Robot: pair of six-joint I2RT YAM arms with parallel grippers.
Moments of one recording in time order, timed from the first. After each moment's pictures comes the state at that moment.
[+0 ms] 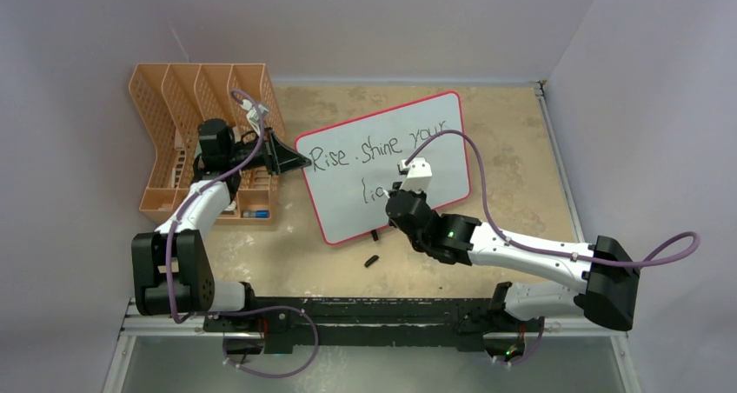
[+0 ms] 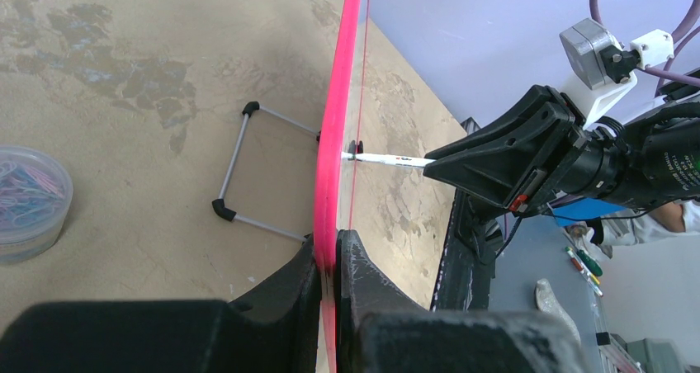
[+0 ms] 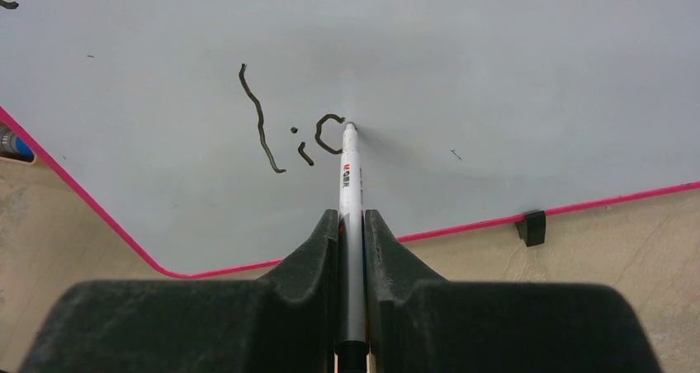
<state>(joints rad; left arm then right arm) 0.08 1.37 0.80 0.28 1.25 -0.41 1.10 1.22 0.83 -0.23 0.71 0.65</state>
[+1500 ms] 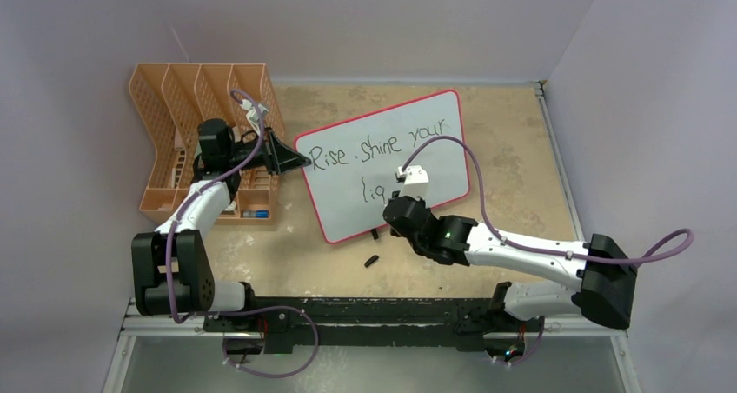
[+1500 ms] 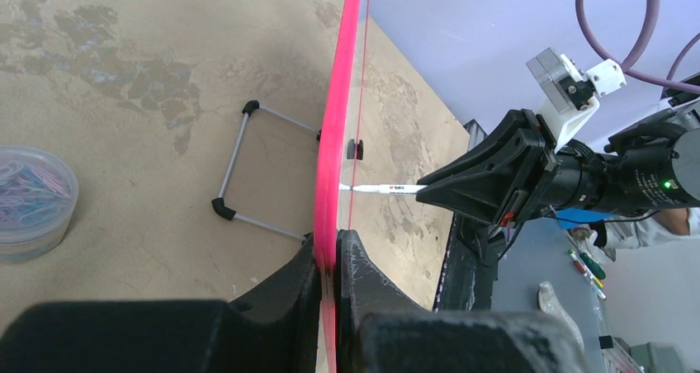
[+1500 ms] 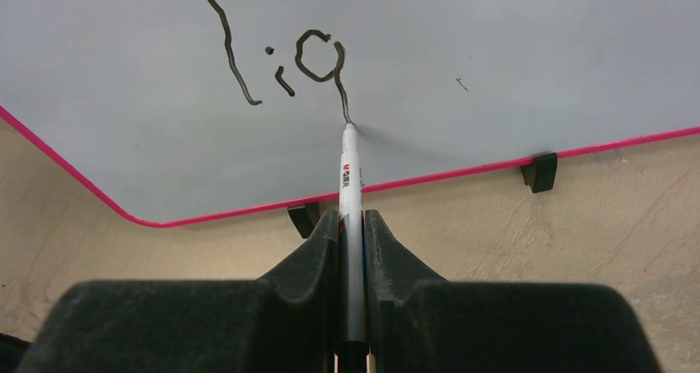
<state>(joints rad) 0.08 1.37 0.80 0.28 1.25 -0.41 1.10 1.24 0.81 -0.33 0.63 0.71</state>
